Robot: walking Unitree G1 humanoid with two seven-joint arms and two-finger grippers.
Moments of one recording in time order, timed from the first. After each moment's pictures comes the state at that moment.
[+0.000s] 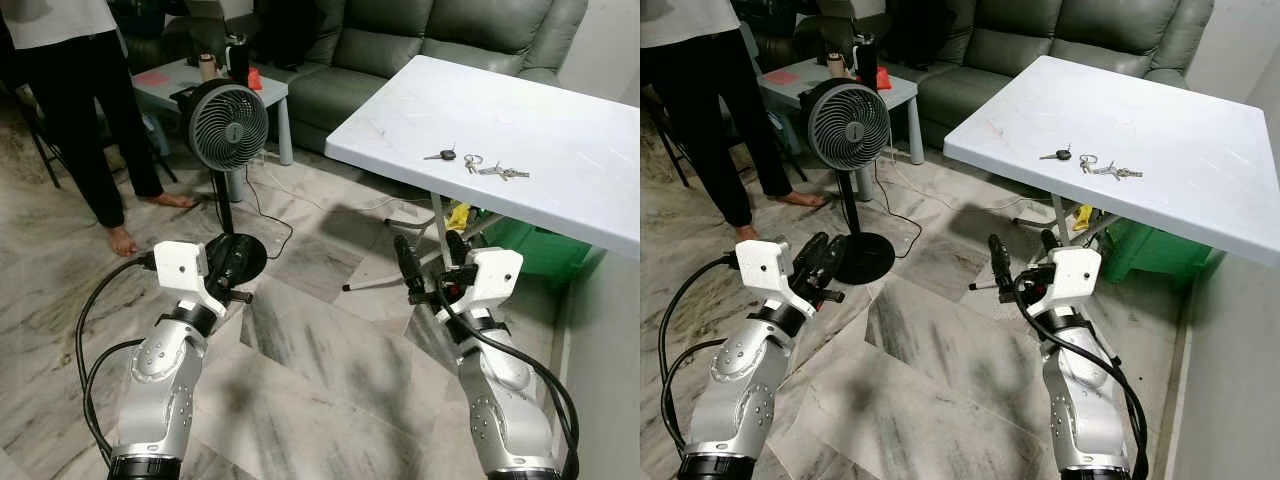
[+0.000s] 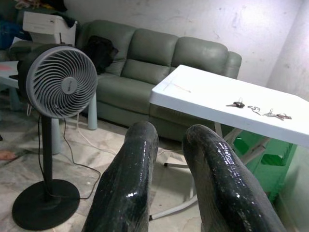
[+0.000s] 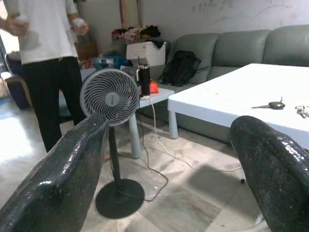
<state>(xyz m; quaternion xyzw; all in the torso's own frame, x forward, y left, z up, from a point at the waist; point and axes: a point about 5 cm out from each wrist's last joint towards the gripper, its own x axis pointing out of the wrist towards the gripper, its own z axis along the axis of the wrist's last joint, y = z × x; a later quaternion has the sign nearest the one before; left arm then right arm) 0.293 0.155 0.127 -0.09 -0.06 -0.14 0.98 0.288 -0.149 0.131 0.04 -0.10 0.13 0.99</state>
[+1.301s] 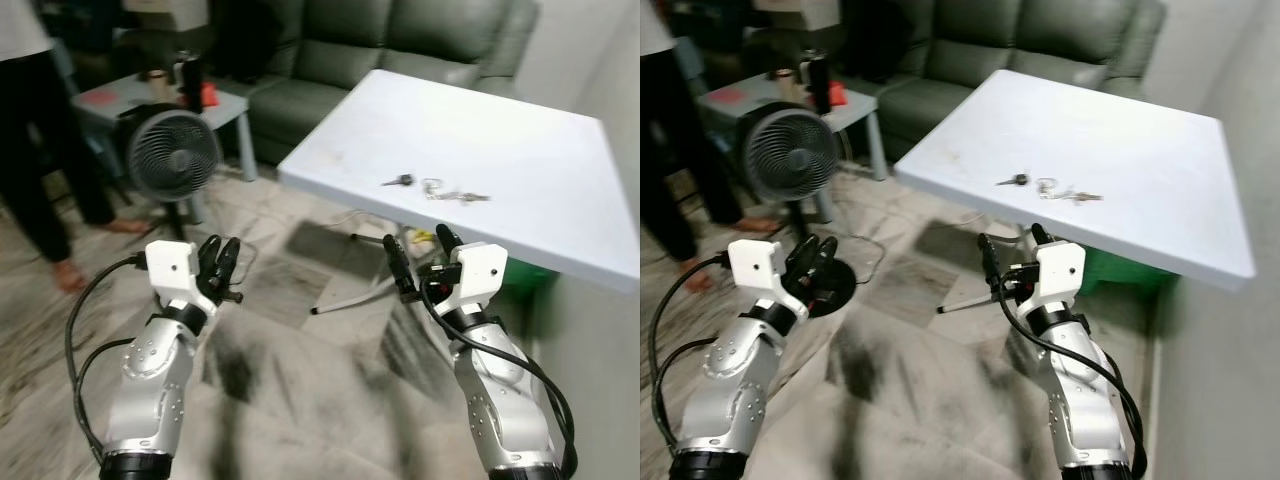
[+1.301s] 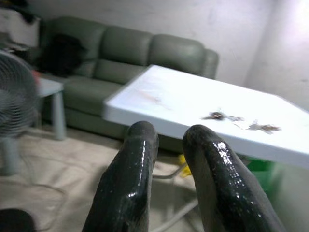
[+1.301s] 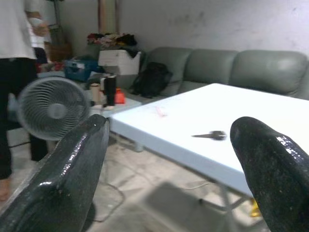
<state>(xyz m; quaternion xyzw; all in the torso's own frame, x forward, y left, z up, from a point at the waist) 0.296 0.146 0.121 -0.09 -0.05 -0.15 0.98 0.287 -0.153 0.130 0.02 -0.10 0.13 0.99</state>
